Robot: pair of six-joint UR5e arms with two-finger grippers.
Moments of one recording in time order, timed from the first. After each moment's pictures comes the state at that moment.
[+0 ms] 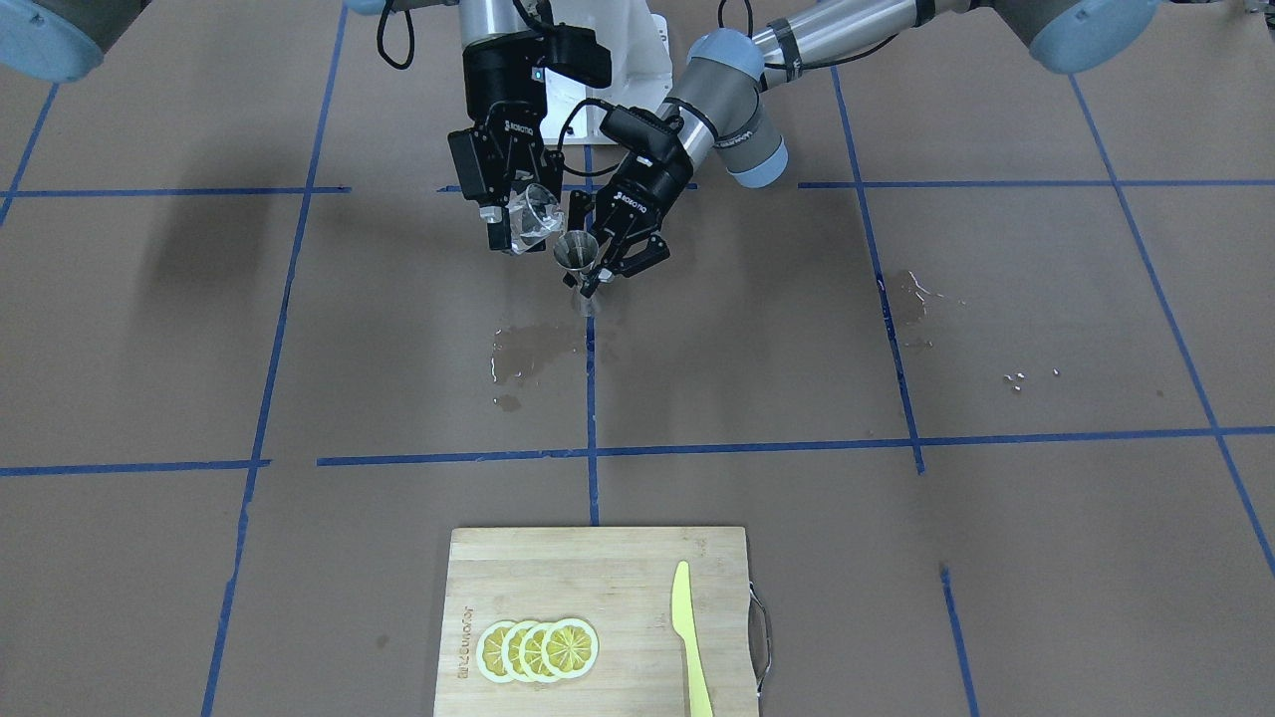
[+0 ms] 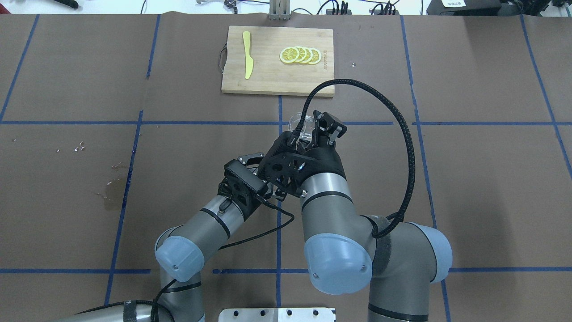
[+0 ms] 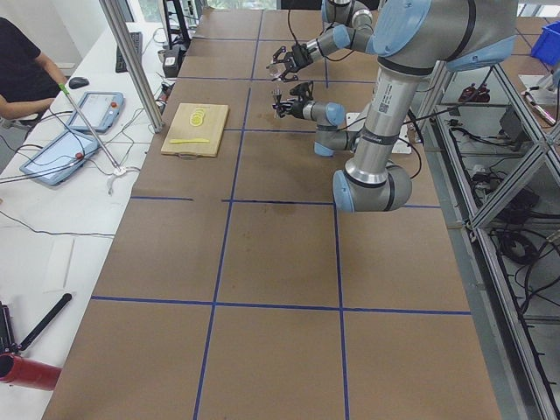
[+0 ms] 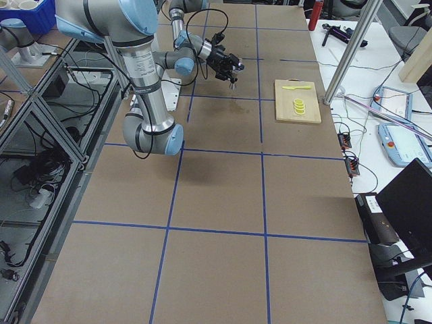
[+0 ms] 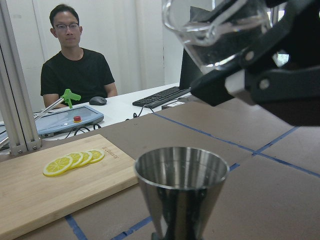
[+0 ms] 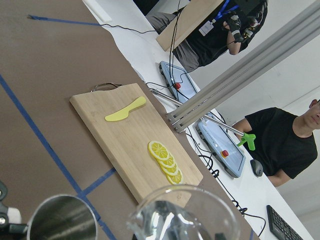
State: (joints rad) left arm -0.22 -2.17 -1.39 -2.96 -0.93 -0.41; right arm 0.22 -1.01 1.97 -1.50 0.67 0.25
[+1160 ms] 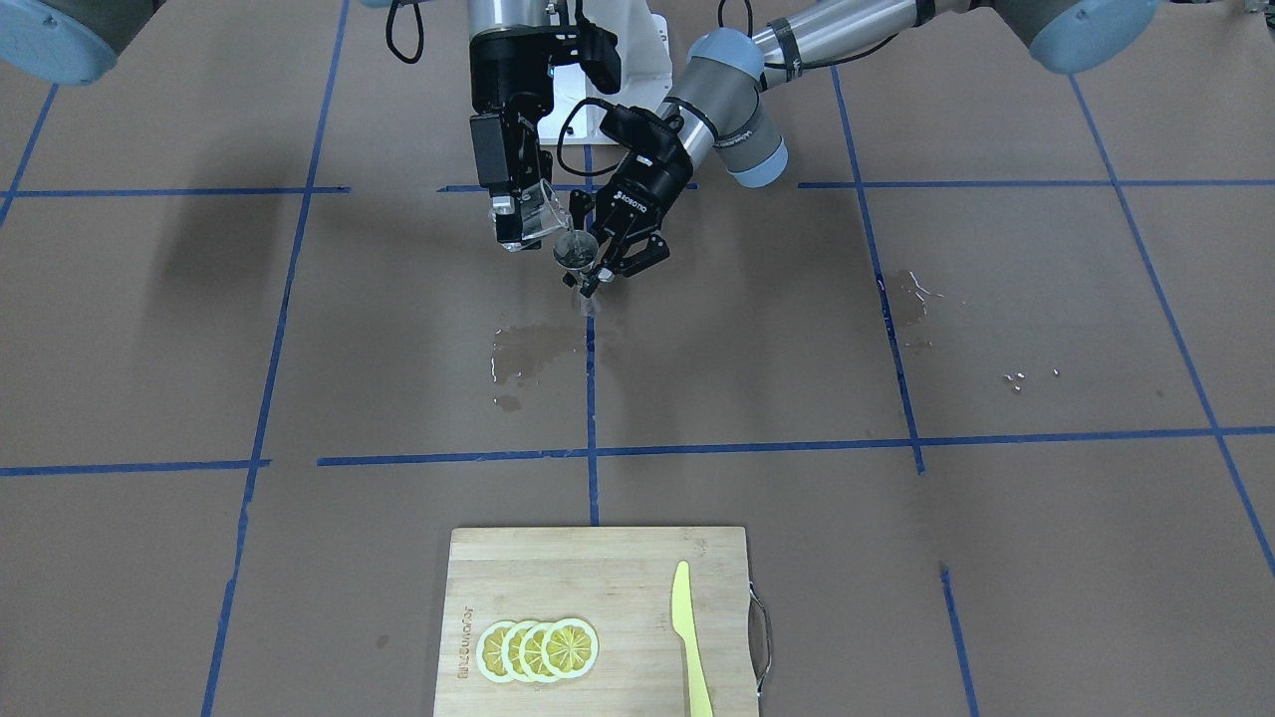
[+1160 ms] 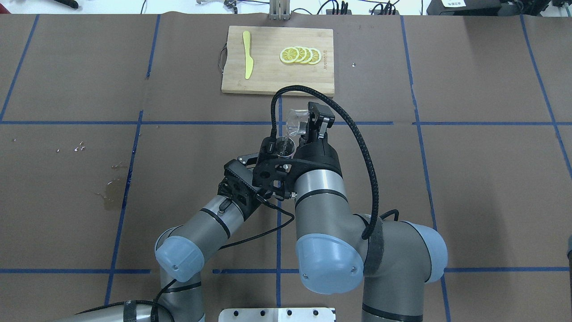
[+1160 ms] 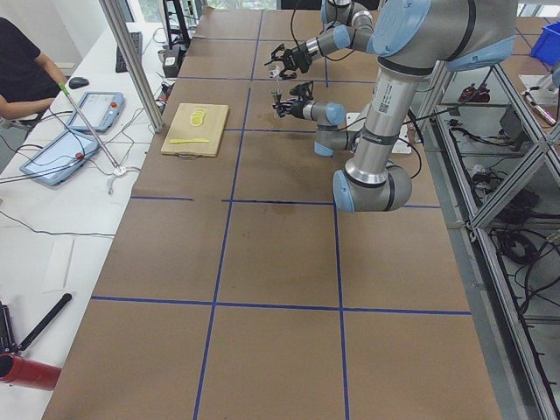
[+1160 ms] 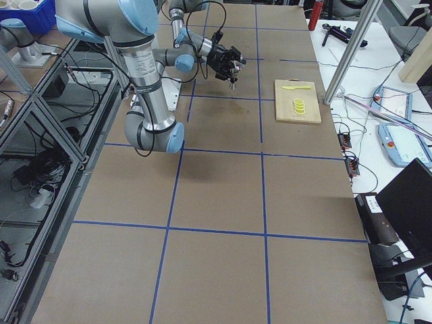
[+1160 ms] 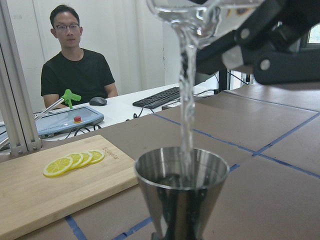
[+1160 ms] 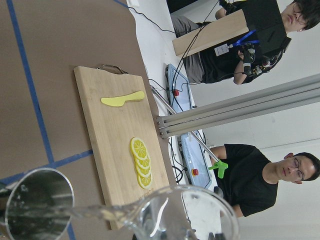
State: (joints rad) left arm -0.22 -2.17 -1.39 -2.96 -0.93 -0.41; right arm 0.22 -0.98 1.97 -1.54 0.62 -0.04
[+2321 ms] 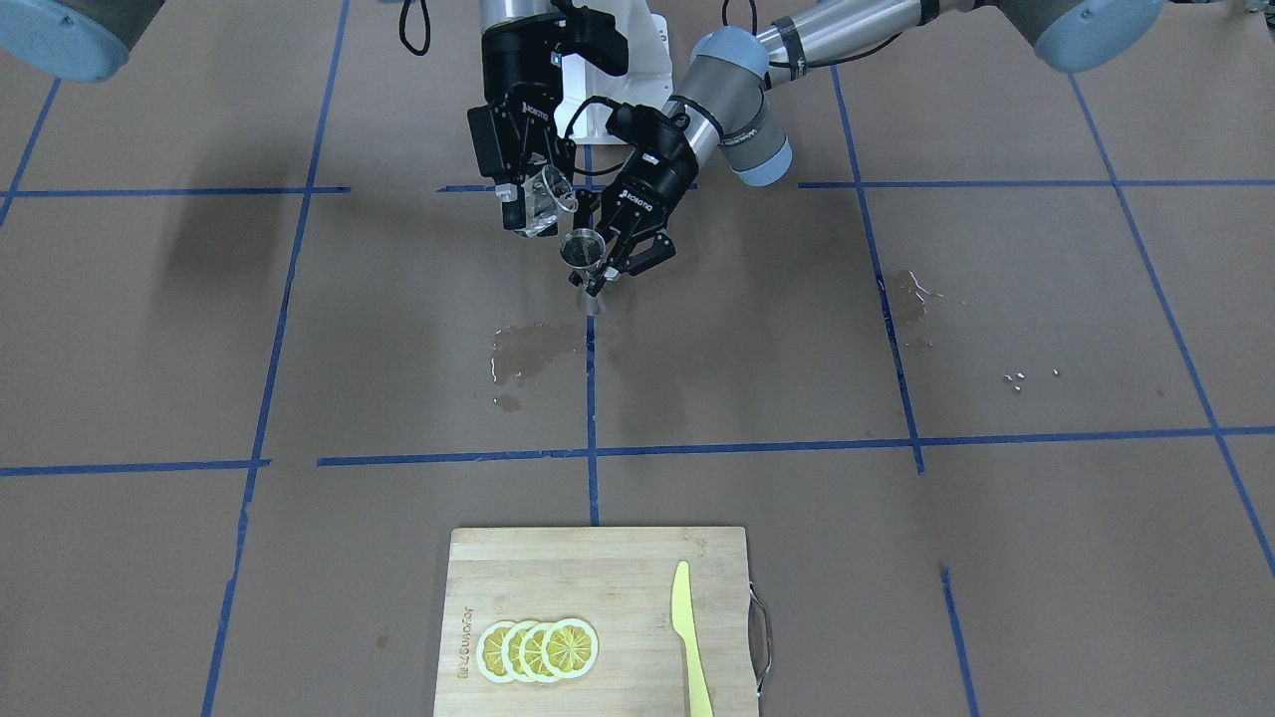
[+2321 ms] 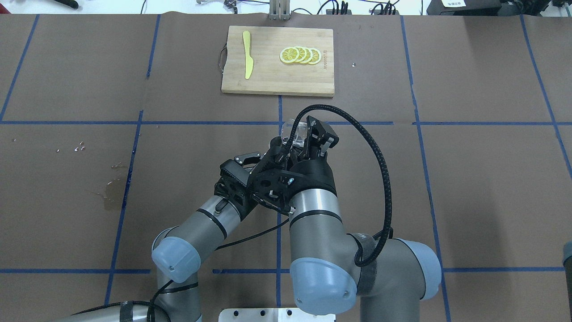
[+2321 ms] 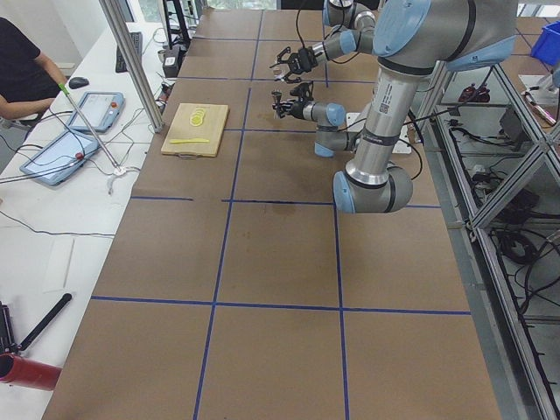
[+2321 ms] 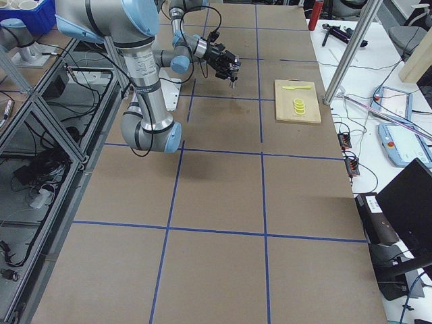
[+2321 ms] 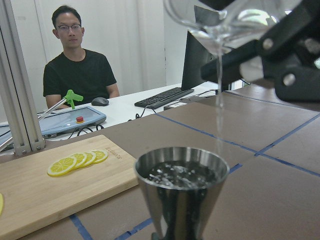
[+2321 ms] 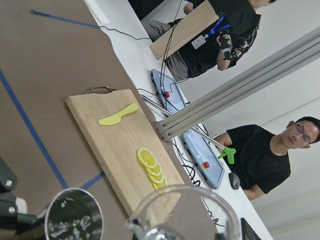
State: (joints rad) left arm -0.22 -2.16 -1.41 -2.96 -0.92 -0.41; right arm 0.16 -0.99 1.96 -1.51 0.56 0.38
